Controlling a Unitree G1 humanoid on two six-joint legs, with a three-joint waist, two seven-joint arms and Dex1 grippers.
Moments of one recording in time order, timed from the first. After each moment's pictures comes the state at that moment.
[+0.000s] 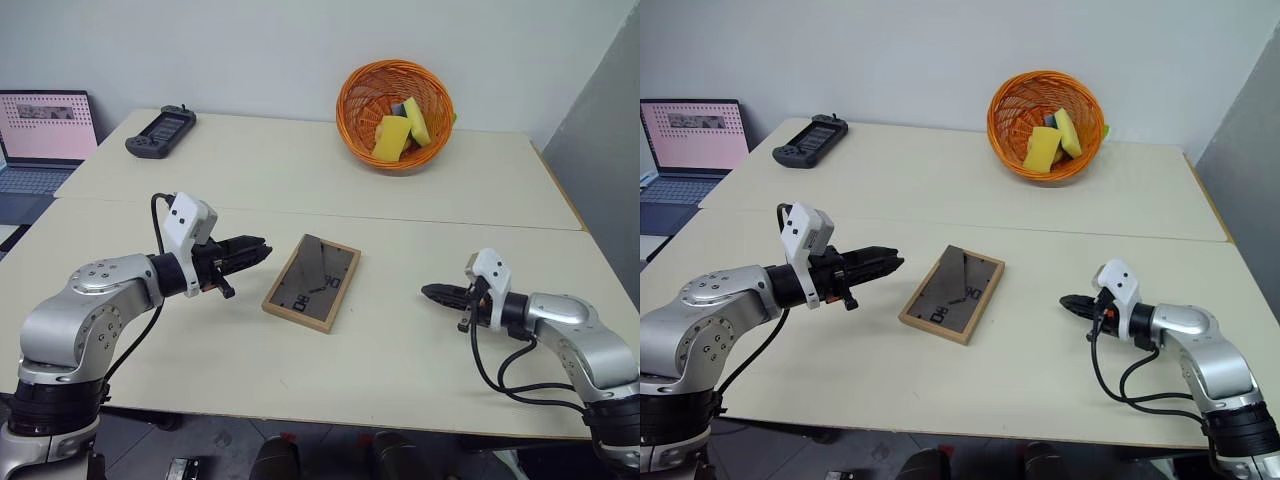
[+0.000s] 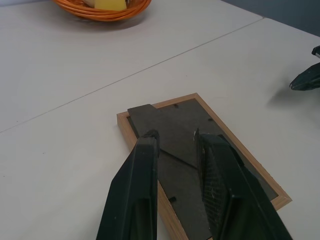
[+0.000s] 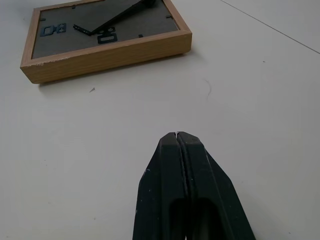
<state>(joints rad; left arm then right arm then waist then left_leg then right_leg) -0.36 0.79 0.19 -0.28 -0.63 0.79 -0.78 -0.25 -0.69 0.02 -0.16 0.37 0.47 0.89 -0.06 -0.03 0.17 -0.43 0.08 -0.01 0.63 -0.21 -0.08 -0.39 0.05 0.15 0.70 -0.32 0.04</state>
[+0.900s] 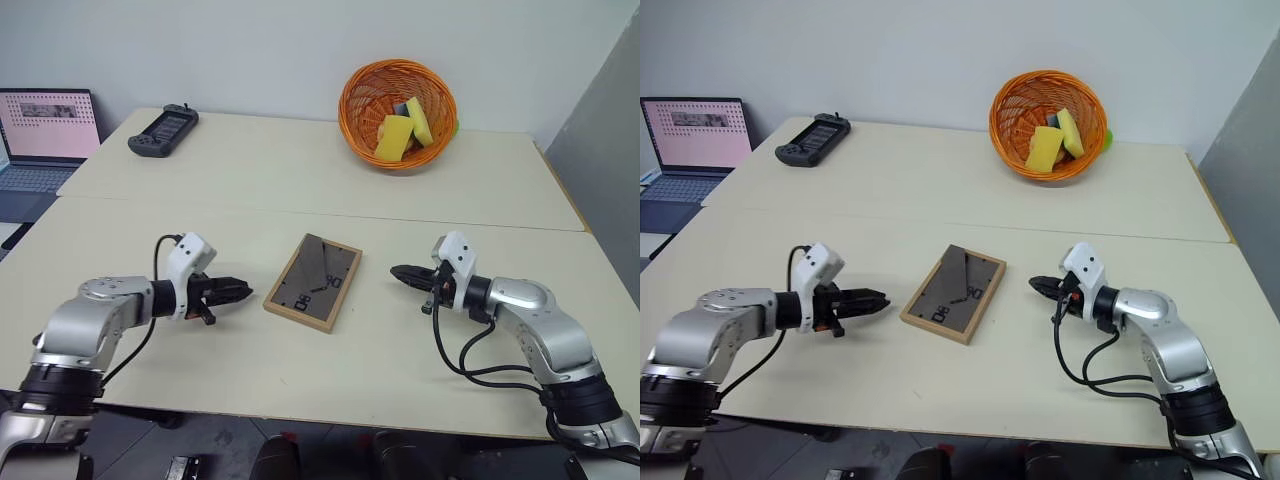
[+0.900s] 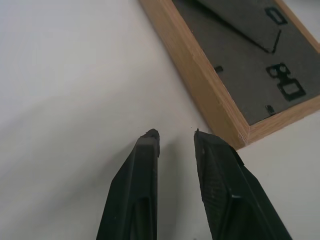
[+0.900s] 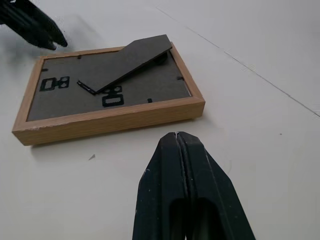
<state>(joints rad) -0.39 0.84 -0.04 0.11 -0.43 0.68 -1.02 -0.39 -0.53 0.10 -0.13 0.29 0.46 0.79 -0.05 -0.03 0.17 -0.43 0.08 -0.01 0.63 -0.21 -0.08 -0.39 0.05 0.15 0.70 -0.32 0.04</state>
